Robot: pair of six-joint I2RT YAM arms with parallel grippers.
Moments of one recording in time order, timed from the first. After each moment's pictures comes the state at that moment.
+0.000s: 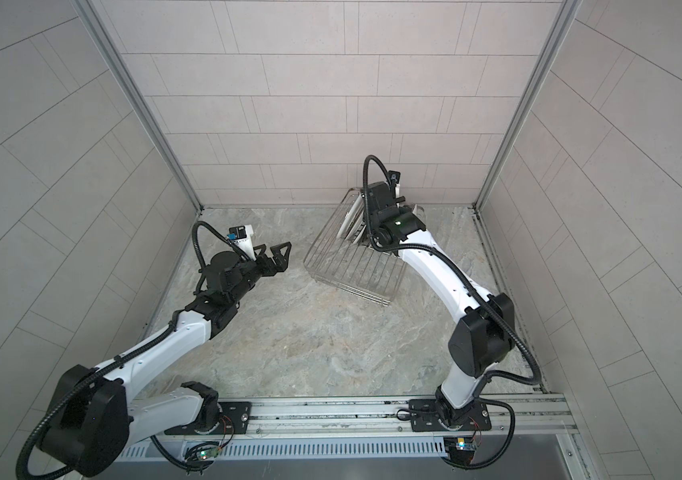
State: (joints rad) left arm -0.37 1.19 0.64 0.36 0.04 -0.47; right arm 0.46 1.73 1.73 -0.64 0.61 0.44
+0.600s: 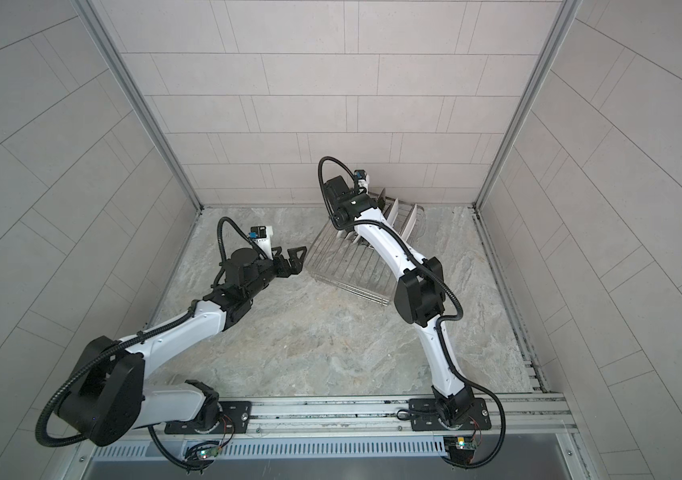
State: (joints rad) left arm -0.44 1.31 0.69 0.39 0.04 -0.45; right arm 0.51 2.27 2.33 -0.97 0.85 0.47
